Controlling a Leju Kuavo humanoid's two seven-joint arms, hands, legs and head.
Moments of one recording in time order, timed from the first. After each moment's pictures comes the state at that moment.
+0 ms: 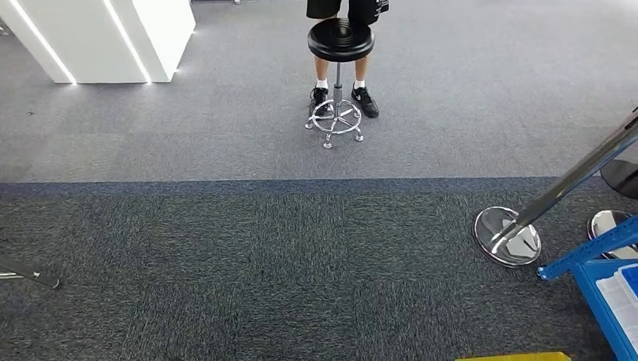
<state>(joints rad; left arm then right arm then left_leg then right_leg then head) -0.03 -0.13 1.14 -0.19 -1.48 -0.14 -0.13 -0.01 0.13 -1.51 -0.44 0.81 0.36 -0.12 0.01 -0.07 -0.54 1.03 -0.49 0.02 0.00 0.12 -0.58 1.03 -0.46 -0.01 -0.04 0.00</state>
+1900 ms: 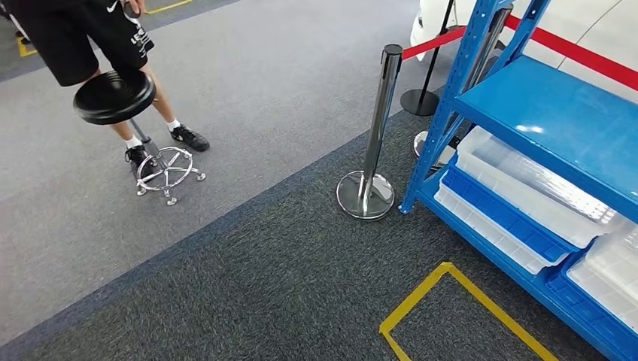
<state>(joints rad) -0.02 -0.12 1.14 -0.17 -1.47 -0.14 -0.13 -0.01 0.09 -1.52 -0.40 0.83 0.36 -0.14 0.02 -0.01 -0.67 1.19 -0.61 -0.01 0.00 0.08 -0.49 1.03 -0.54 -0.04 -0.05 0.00</state>
